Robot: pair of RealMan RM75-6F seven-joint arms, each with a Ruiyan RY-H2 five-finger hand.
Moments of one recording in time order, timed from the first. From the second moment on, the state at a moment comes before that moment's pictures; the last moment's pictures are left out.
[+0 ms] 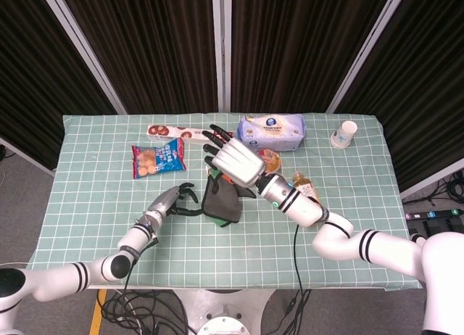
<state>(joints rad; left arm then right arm) -0.80 -1.65 -0.25 -1.37 0.73 0.61 -0.11 1.11 -1.45 0.26 -1.37 -1.45 0.88 -0.18</state>
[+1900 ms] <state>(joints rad) -0.80 -1.75 -0.32 -1.30 0.69 0.74 -0.05 1.04 -1.47 0.28 -1.50 -1.31 1.00 -0.34</state>
